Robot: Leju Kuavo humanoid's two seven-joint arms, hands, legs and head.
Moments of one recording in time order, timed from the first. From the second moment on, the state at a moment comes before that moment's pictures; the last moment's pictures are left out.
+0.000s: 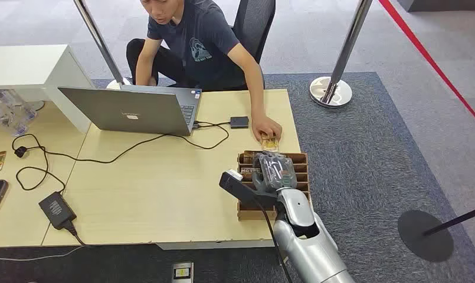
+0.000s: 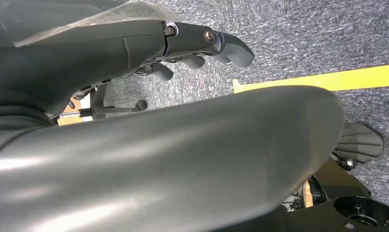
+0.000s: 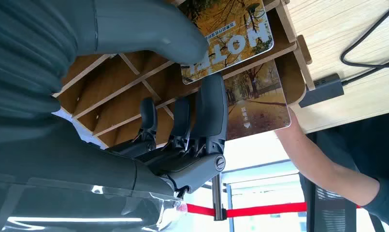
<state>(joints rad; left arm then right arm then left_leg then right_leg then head) -0.09 -0.14 1.28 -0.20 -1.24 -0.09 -0.08 -0.35 0.13 0.62 -1.09 1.32 -0.29 0.04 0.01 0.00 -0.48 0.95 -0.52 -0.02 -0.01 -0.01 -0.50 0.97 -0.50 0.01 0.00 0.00</state>
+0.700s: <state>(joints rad) -0.09 -0.14 1.28 -0.20 -1.24 -0.09 -0.08 -0.35 0.13 0.62 -1.09 1.32 -0.29 0.03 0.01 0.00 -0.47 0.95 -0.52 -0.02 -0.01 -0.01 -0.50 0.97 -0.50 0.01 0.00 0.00</state>
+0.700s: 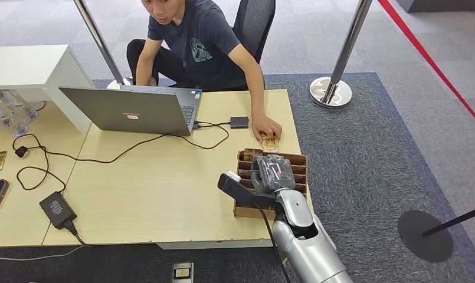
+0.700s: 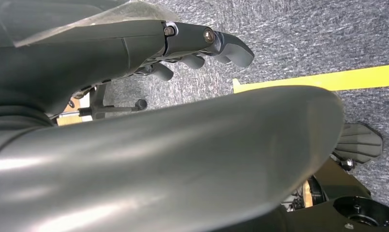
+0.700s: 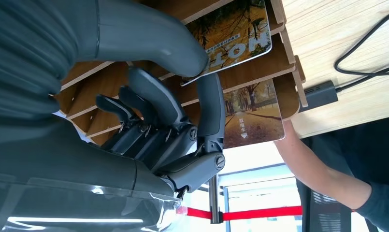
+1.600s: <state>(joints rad) -0.09 -0.14 1.28 -0.20 -1.24 -0.10 -0.09 -0.33 0.12 0.62 -1.11 1.31 -0.29 0.01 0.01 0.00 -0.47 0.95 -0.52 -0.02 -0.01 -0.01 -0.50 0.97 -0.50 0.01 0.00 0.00</state>
